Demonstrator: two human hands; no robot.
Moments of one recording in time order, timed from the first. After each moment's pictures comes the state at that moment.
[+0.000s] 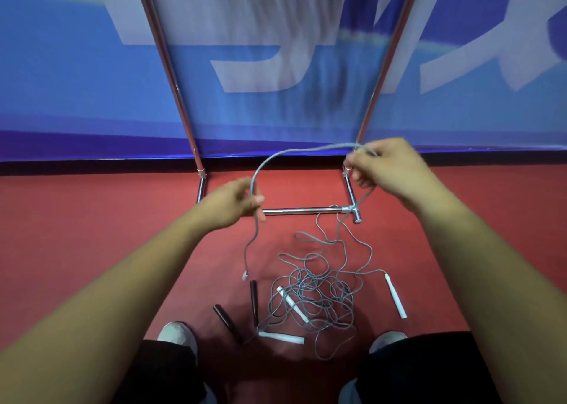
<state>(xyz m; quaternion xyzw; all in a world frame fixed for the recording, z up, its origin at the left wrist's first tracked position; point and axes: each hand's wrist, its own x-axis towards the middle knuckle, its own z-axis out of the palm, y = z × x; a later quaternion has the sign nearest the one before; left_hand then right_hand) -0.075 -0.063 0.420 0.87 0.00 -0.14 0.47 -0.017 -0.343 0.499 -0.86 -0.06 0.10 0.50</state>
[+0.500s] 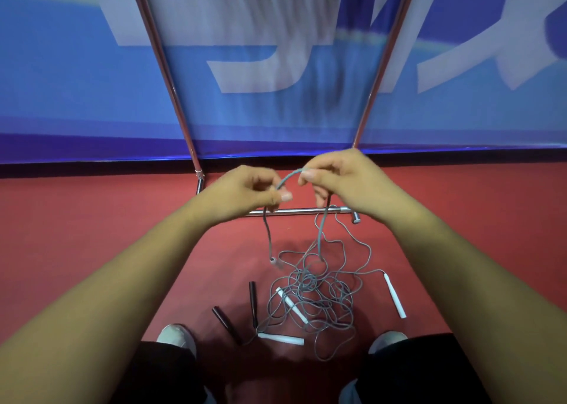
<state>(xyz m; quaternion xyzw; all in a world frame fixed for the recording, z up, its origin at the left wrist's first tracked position) -0.078 -0.090 0.469 0.83 -0.11 -0.13 0.53 -0.042 -0.307 0.498 -0.81 -0.27 0.15 0.50</state>
